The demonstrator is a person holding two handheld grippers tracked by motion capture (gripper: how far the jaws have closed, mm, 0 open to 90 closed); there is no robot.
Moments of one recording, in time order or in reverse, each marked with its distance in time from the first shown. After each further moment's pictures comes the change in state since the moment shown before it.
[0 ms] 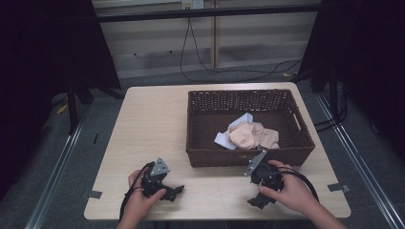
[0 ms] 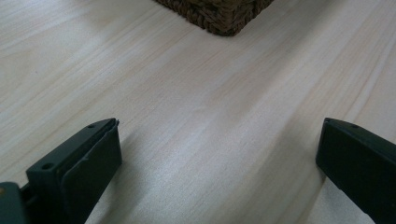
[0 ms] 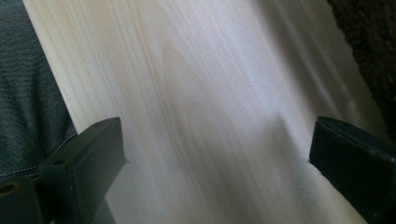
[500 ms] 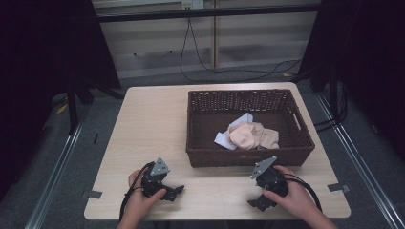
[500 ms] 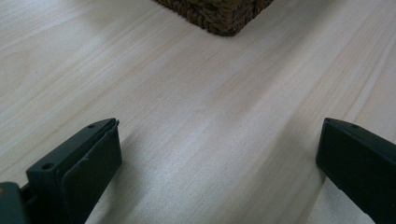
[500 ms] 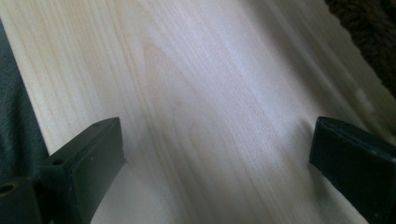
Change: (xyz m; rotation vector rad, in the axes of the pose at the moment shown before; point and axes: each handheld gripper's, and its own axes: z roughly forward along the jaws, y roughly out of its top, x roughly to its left) left arm 0.000 0.000 0.001 -0.007 0.001 -0.002; right arm -0.004 -0.025 0.019 -0.142 -0.011 0.054
